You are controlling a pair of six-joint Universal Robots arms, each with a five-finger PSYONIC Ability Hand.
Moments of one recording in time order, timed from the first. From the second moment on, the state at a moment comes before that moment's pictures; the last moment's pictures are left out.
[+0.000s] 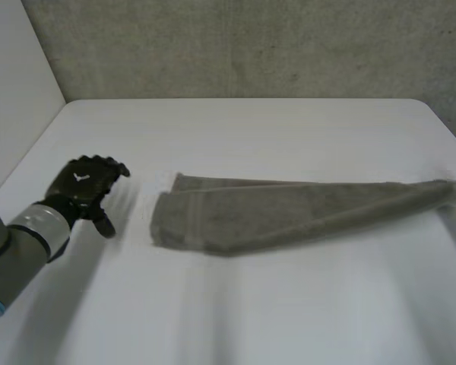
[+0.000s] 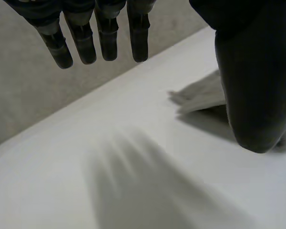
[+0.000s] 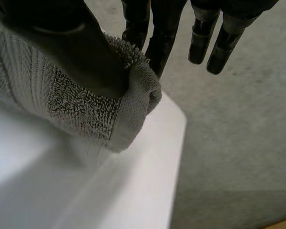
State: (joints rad) left arm 4.58 -1.83 -1.84 3.40 -1.27 3.44; right arm 1.19 -1.25 1.62 -0.15 1.01 2.49; left_hand 0.29 0.28 0.23 0.23 0.08; right_hand 1.29 1.27 0.22 0.25 1.15
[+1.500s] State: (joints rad) left arm 4.19 -2.00 -1.53 3.42 -1.34 3.14; right arm 1.86 -1.30 1.84 -0.17 1.30 2.75; left_hand 0.29 0.28 0.23 0.23 0.08; right_hand 0.26 0.24 0.22 0.25 0.06
